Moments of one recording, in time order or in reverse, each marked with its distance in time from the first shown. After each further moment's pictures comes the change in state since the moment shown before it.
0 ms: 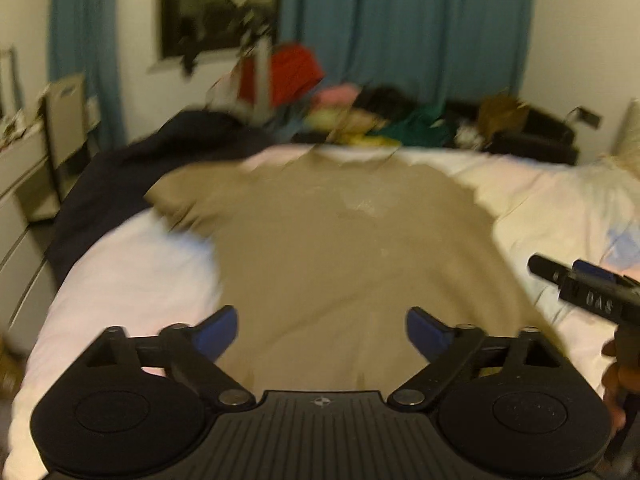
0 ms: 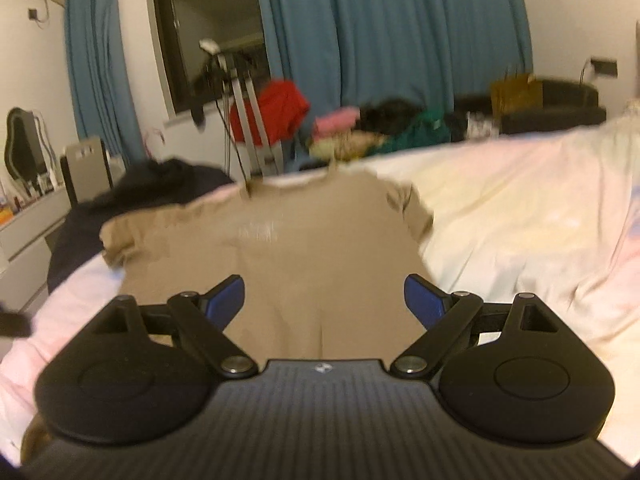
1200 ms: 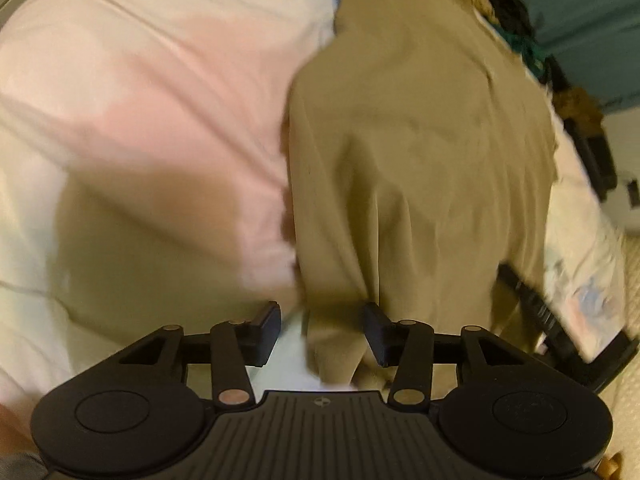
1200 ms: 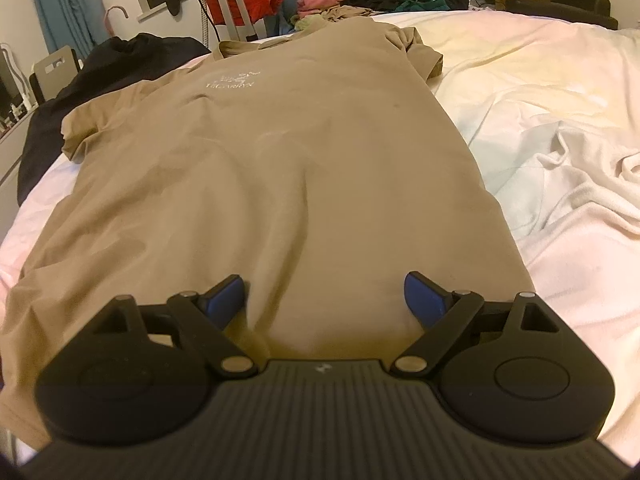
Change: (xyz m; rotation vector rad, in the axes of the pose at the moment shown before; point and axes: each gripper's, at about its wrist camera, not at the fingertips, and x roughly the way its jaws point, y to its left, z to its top) left arm 0.077 0.123 -0.119 -0.613 0.669 -0.183; right arm 0.074 -0.001 -0.065 0.035 0.409 -0.028
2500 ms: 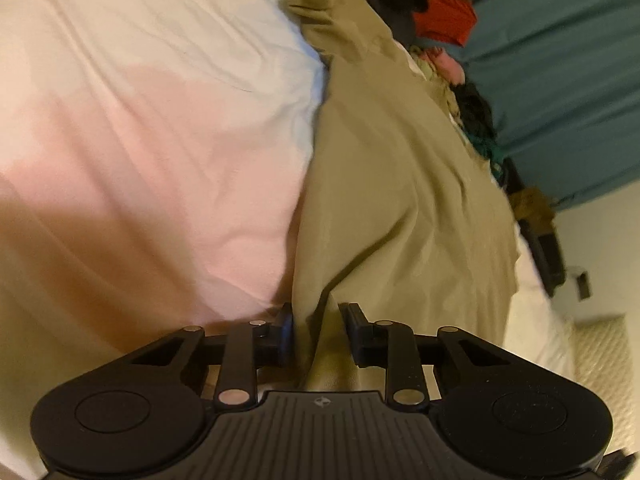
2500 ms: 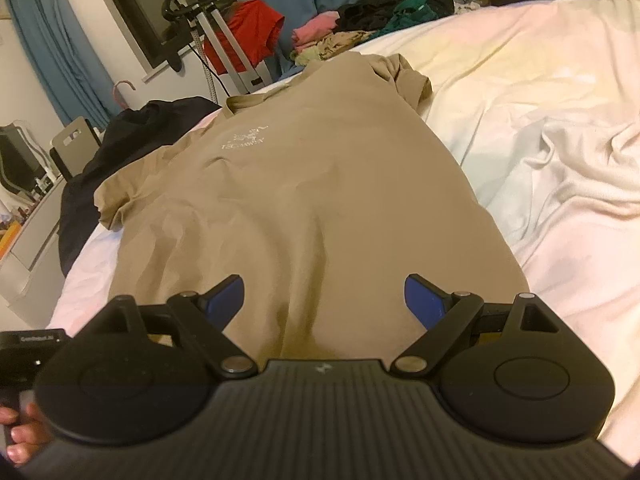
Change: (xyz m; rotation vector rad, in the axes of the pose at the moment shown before) left arm 0.059 0.014 0.043 -0.141 -0.319 -0.223; right arm -0.030 -0.019 0.013 0.186 -0.078 0.118
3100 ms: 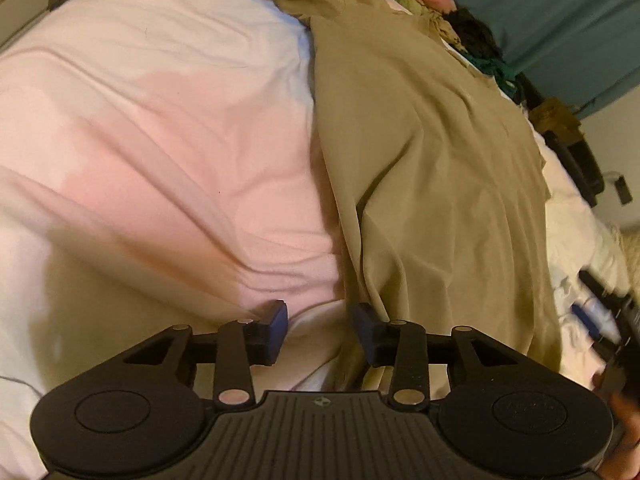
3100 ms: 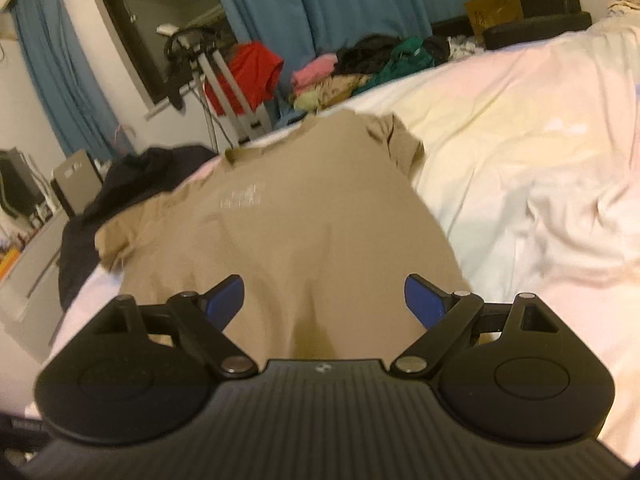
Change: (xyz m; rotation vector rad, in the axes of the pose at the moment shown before) left arm -0.040 -0.009 -0.031 0.247 0.136 0.148; right arm -0.015 -0.002 0.020 -0.020 -0.108 -0.004
